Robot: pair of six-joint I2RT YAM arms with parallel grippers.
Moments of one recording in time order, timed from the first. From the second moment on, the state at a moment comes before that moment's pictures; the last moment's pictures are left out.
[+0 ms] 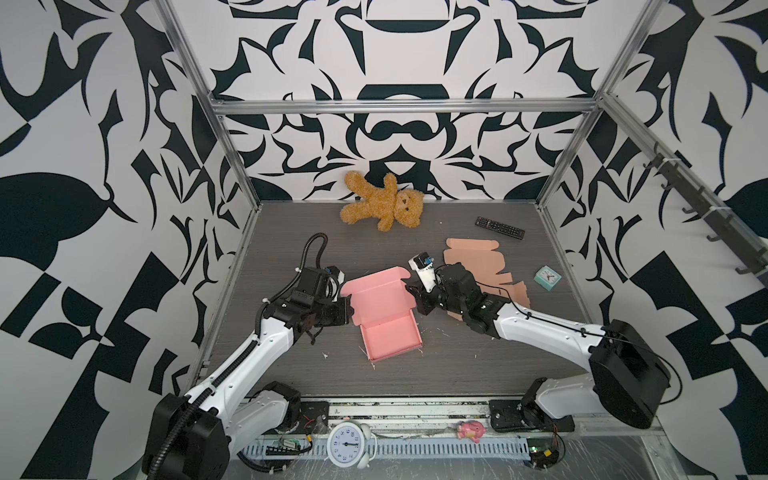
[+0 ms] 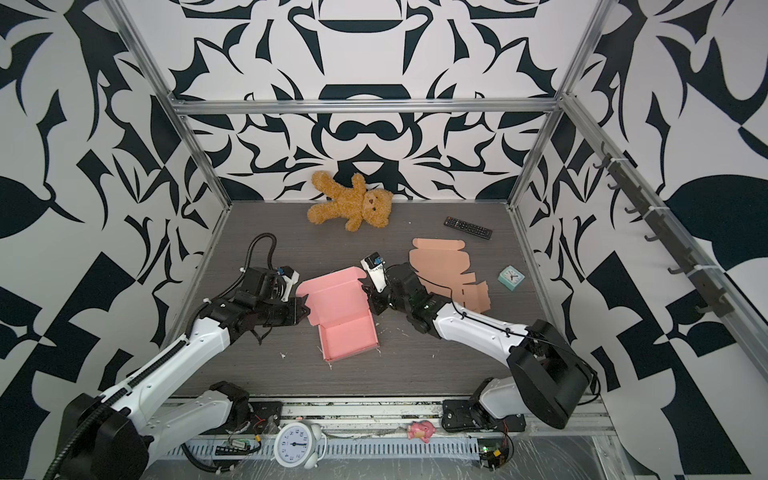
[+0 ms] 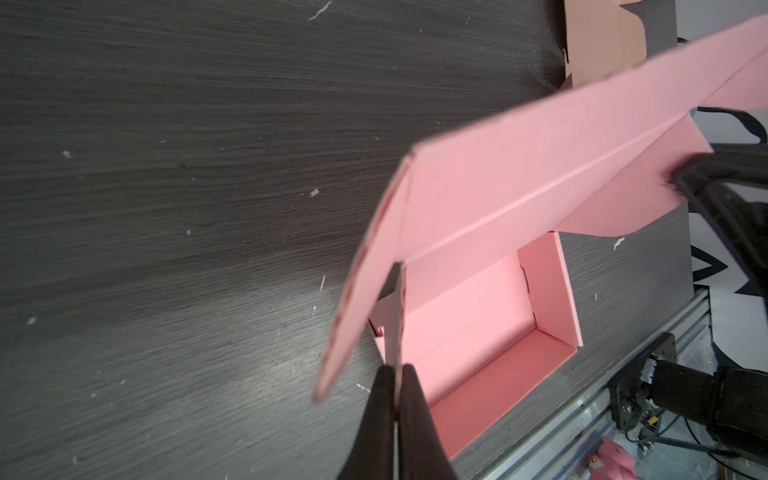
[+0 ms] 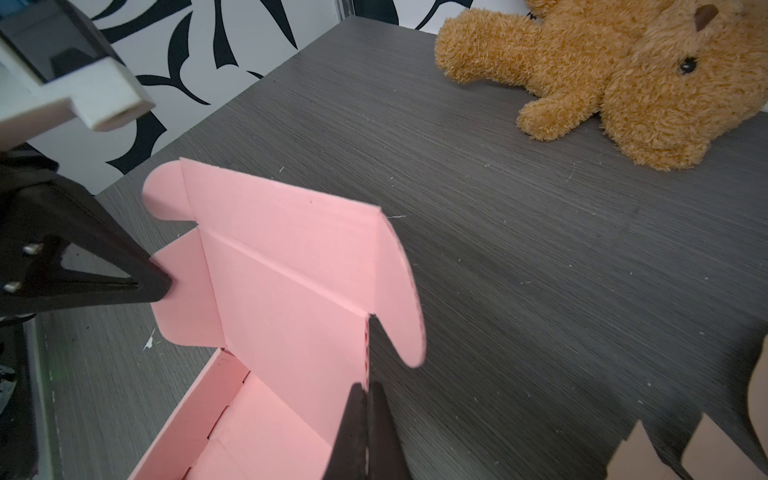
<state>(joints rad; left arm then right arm) -0.41 1.06 0.69 -0.58 0.33 -0.42 0.74 1.38 0.75 0.14 -0.15 0.15</state>
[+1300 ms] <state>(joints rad) -0.46 1.24 0.65 -0.06 0.06 -0.26 0.71 1.58 0.91 0.17 -0.03 0.15</state>
